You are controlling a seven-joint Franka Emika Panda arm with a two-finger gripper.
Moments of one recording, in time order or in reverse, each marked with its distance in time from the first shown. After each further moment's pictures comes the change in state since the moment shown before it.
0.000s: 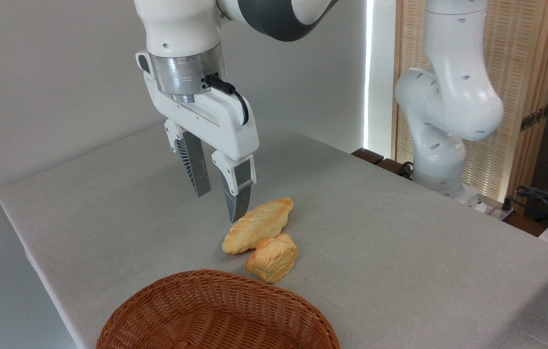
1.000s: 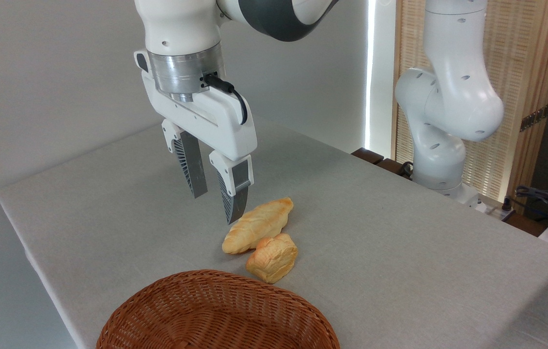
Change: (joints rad) arm 0.000 0.000 0.001 0.000 0.000 0.015 -0.001
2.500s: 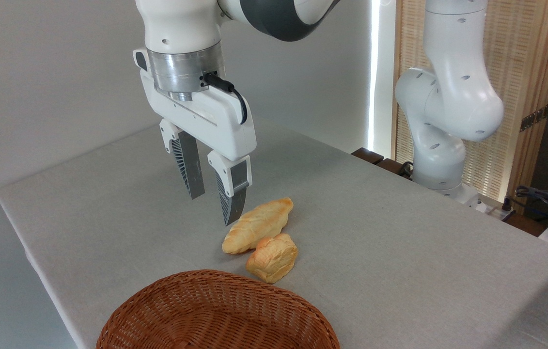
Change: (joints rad) arm 0.000 -0.001 0.004 0.000 0.000 0.018 0.000
